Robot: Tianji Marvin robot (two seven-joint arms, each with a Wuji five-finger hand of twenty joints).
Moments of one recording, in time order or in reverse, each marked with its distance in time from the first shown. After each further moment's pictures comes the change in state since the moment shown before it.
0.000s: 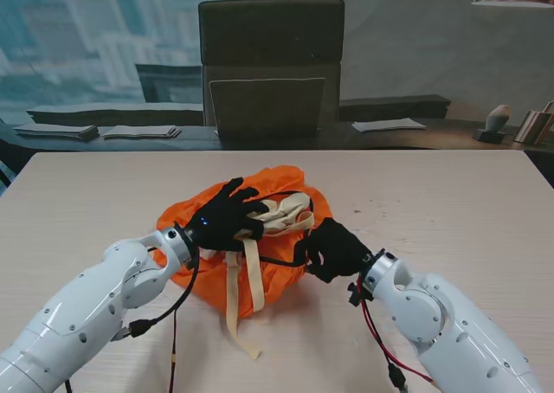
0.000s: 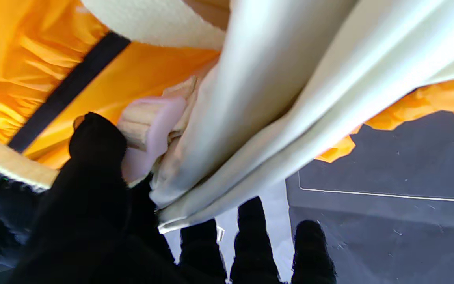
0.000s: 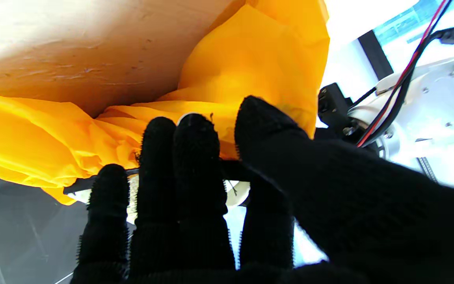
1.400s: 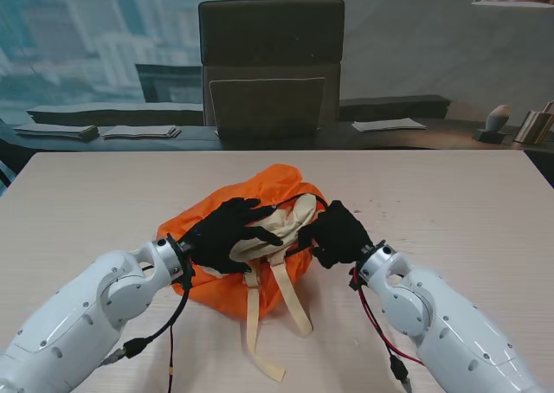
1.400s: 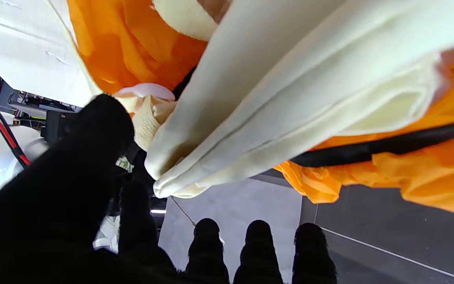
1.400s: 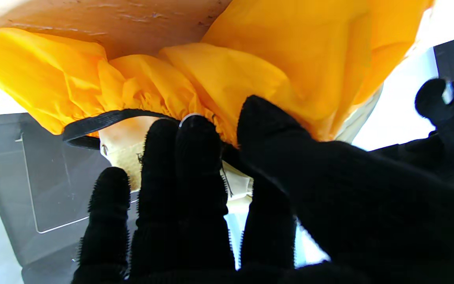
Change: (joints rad) left arm 0.137 0.008 -0.126 -0.132 -0.267 -0.122 -0.251; right arm 0.073 -0.003 -0.075 0.080 -0.228 0.122 -0.248; left_hand -0.171 -0.305 0.551 -0.011 -0.347 0.063 -0.555 -0.445 -0.279 0.091 -0.468 -0.228 -0.136 0.052 -0.271 -0.097 -0.003 -0.010 -0.070 -0.027; right_hand -0.010 0.002 -0.002 -0.001 -0.011 -0.031 0.021 0.001 -0.033 -0.011 0.025 -0.013 -0.024 -0.020 -0.010 0.015 -0.033 -0.010 -0.013 0.000
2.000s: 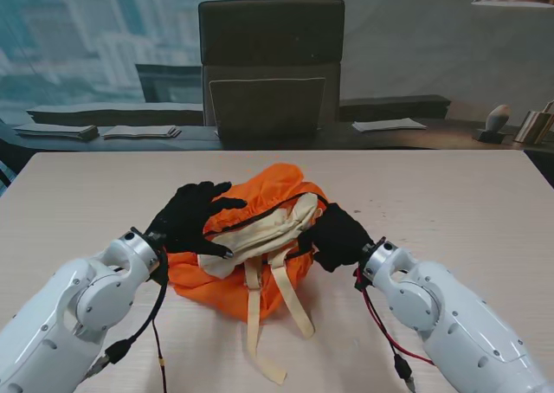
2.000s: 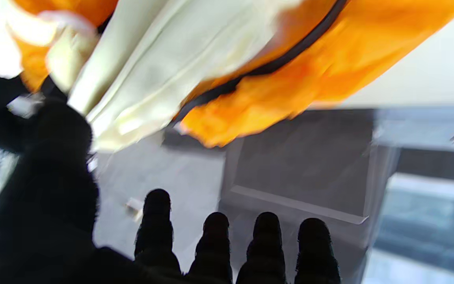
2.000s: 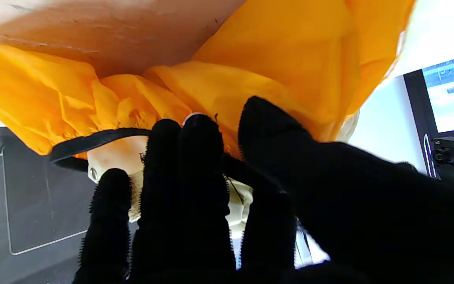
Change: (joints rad) left arm 0.197 -0.009 -0.229 -0.275 0.007 0.280 -0.132; right arm 0.003 0.027 0.016 -0.037 0.013 -0.054 0.119; left_hand 0.004 0.146 -0.422 0.011 -0.037 0.229 -0.016 0.008 0.013 0.100 0.095 0.056 0.026 0.081 0.086 0.034 -0.001 0.040 0.076 0.041; right_hand -0.005 0.012 -0.001 0.000 -0.012 -0.010 -0.001 0.000 -0.001 -0.019 0.000 -0.015 0.000 -0.020 -0.001 0.000 -0.013 -0.013 -0.012 0.000
